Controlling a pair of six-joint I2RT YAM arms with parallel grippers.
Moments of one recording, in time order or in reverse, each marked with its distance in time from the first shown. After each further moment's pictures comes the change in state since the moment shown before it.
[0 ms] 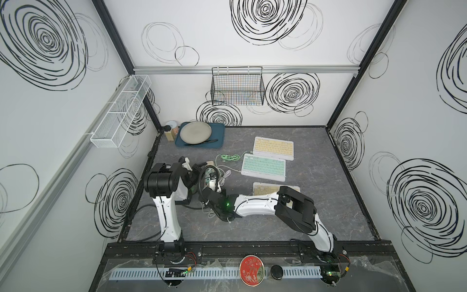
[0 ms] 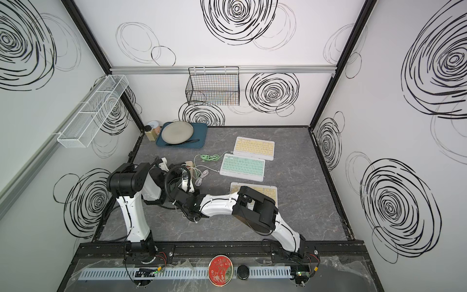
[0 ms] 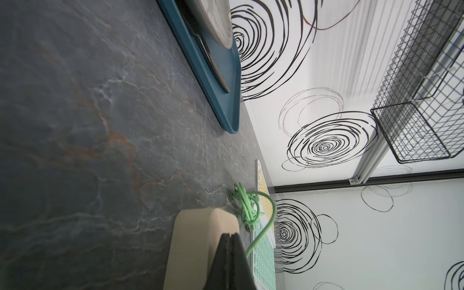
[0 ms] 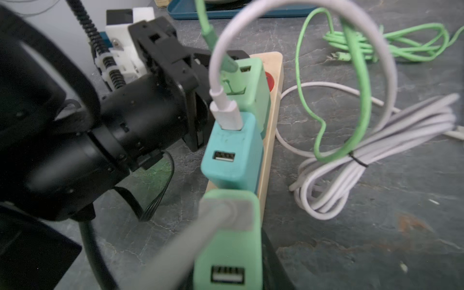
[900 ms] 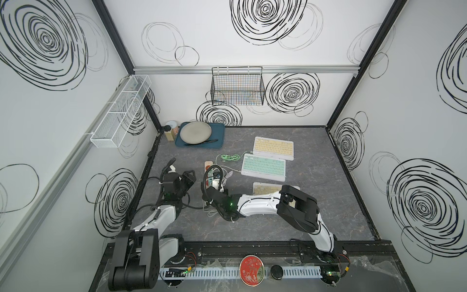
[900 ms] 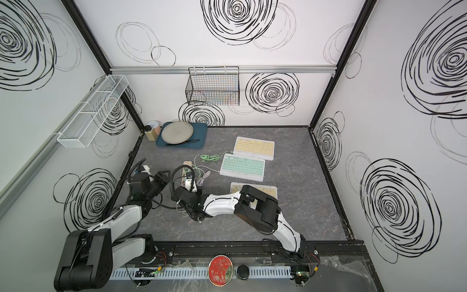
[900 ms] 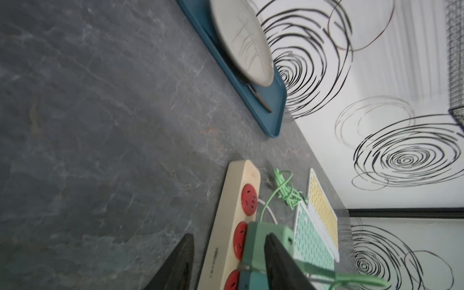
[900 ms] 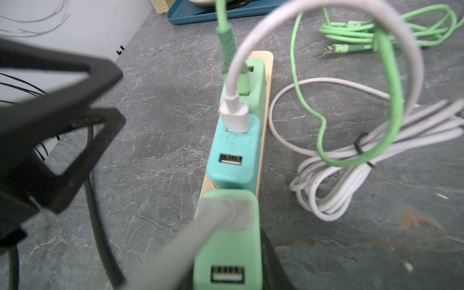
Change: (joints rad) left arm 0.020 -0.993 -0.231 -1.067 -0.316 0.330; right arm -0.015 -0.032 -0.073 0.069 0.018 0.018
